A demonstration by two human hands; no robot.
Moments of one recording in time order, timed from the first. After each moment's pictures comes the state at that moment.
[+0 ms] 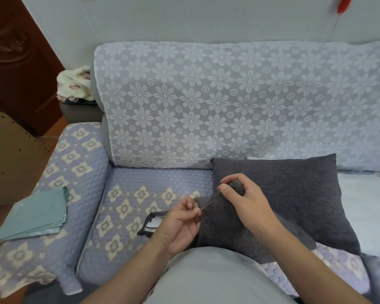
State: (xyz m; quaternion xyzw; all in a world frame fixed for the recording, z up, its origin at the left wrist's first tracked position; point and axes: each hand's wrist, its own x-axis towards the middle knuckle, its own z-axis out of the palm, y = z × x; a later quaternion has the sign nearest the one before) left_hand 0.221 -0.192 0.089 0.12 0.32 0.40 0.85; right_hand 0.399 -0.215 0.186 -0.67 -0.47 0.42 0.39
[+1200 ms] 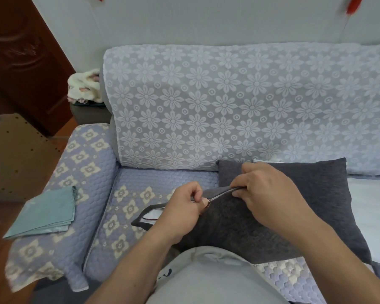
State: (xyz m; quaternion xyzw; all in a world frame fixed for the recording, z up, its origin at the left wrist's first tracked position) left_hand 0.228 -0.179 0.157 0.52 0.52 0.31 0.60; right_hand 0.420 -0.202 0.240 -0.62 -0.77 0.06 0.09
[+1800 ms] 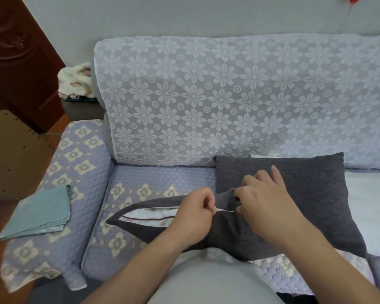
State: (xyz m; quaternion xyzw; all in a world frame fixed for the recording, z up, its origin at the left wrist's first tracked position) left_hand 0.249 -0.183 0.150 0.60 0.54 0.23 0.54; right_hand 0.422 -0.205 0.209 -0.65 -0.76 0.02 -0.06
